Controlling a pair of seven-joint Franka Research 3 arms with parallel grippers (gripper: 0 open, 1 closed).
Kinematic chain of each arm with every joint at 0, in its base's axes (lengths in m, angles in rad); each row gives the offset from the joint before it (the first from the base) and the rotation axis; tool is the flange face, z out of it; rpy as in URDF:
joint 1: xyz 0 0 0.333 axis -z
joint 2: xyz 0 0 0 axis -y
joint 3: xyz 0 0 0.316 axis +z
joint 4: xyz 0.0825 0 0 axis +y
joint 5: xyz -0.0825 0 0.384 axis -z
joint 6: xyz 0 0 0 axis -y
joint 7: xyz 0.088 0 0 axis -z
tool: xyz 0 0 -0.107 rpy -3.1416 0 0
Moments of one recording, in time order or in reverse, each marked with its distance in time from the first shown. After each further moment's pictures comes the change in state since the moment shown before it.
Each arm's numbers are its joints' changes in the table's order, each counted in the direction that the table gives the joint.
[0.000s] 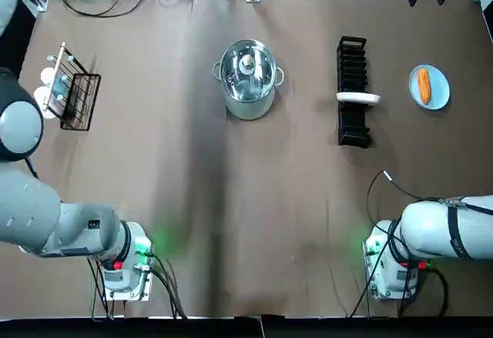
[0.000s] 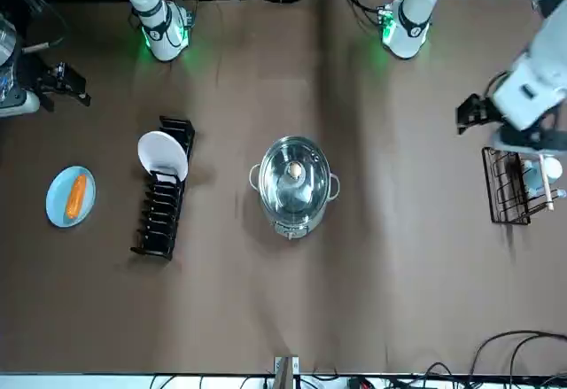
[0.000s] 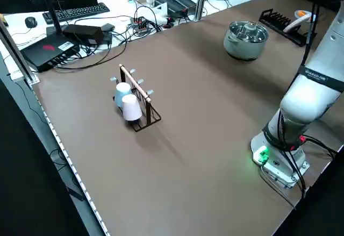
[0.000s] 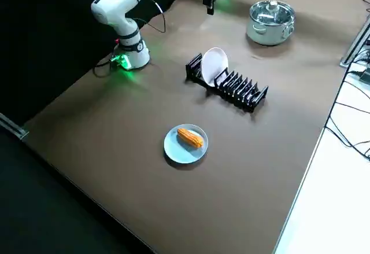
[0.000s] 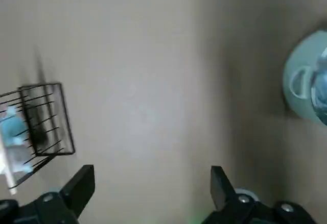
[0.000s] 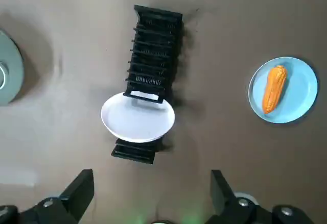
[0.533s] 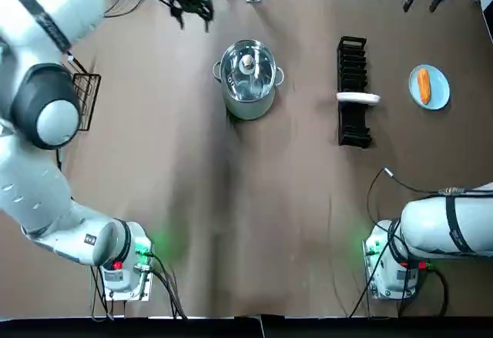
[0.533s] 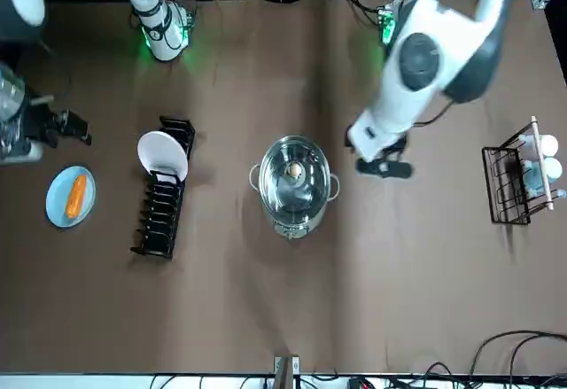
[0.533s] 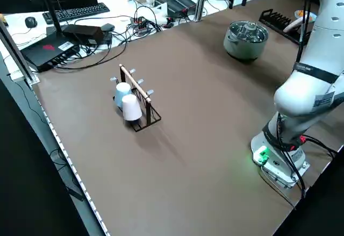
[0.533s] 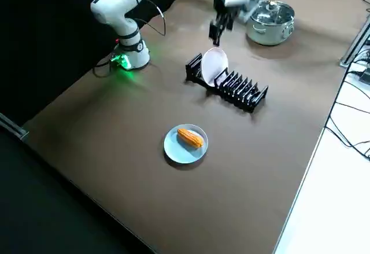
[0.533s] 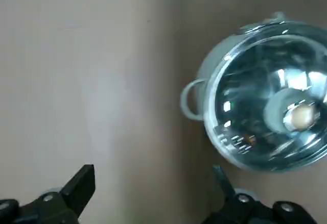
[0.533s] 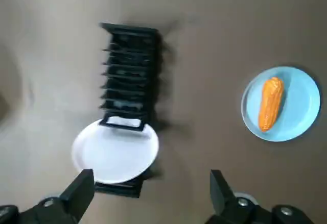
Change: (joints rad) left arm 0.317 -0.225 -0.043 0.003 0.007 0.223 -0.441; right arm 0.068 -0.163 -0.015 0.020 0.006 0.166 0.000
